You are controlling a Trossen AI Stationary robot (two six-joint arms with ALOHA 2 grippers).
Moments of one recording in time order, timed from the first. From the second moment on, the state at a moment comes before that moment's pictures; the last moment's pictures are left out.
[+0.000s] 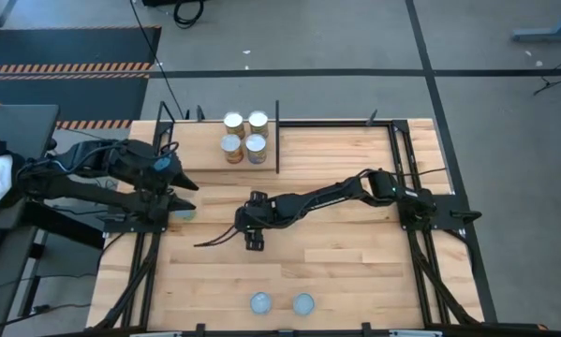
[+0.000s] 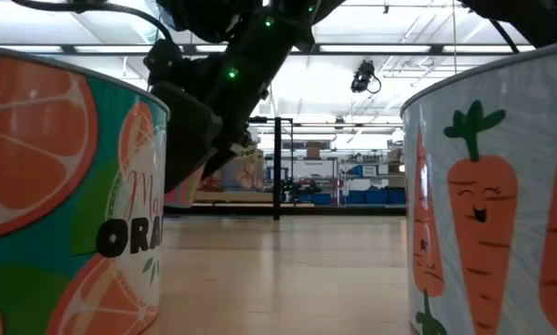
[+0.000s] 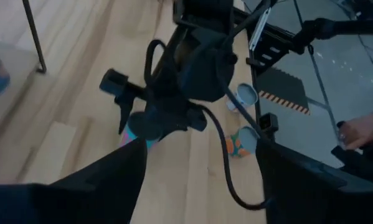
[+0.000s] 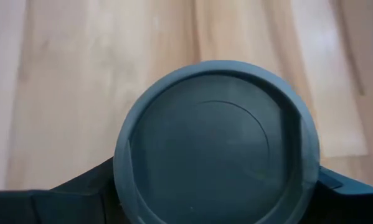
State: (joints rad) left arm -0.03 0.76 1.14 -0.99 0.15 -0.38; right arm 0.13 2.34 1.91 -0.54 0.21 0.12
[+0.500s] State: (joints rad) left arm 0.01 0.91 1.44 -1.11 0.15 -0.19; right arm 0.08 2.34 1.91 -0.54 0.19 0.09
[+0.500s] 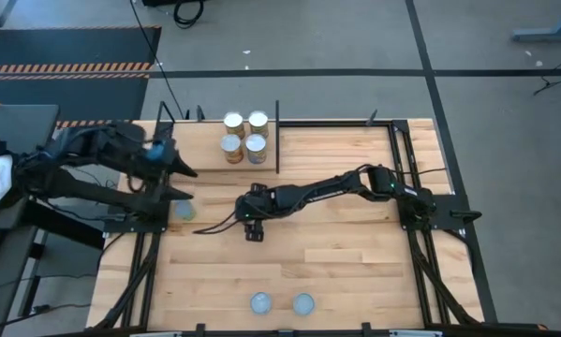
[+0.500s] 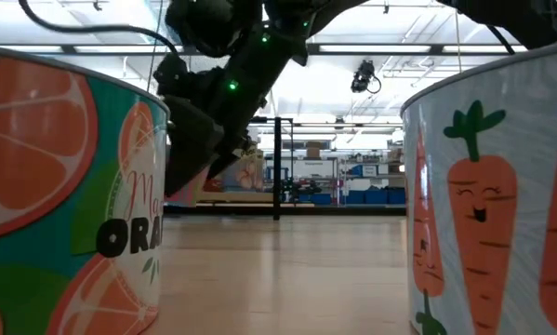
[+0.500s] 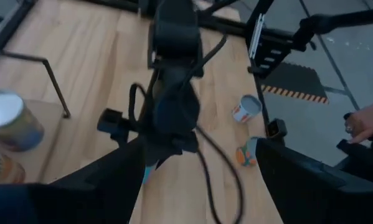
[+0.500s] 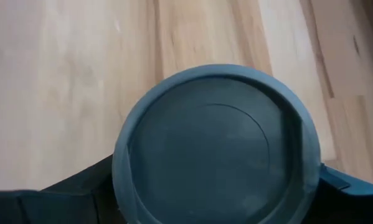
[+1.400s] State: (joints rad) left arm -0.22 0.88 1.44 -1.10 0.09 -0.18; right arm 0.09 2.07 1.95 -0.93 0.22 0.30
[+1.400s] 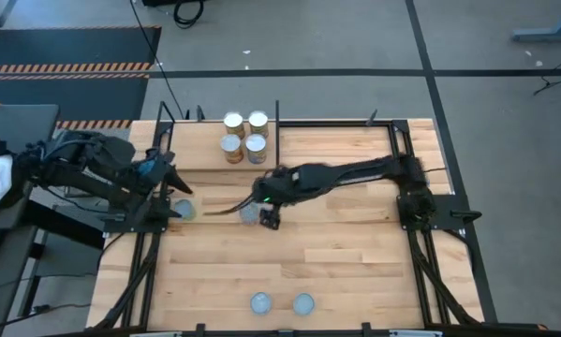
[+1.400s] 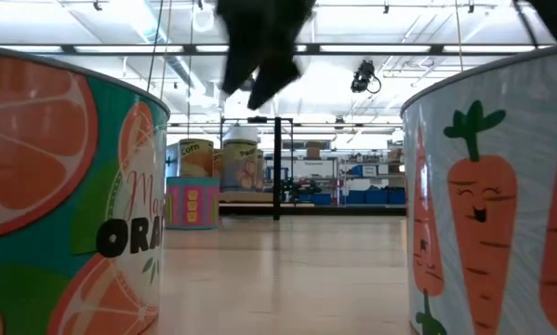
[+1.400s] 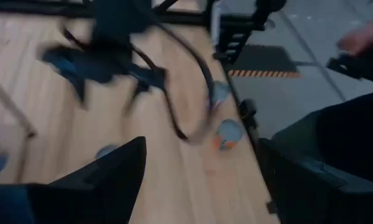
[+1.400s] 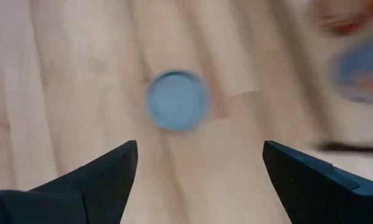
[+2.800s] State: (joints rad) left arm -0.18 1.55 0.94 -0.69 -0.15 -0.38; right arm 0.23 1.03 0.66 -0.42 0.31 0.57
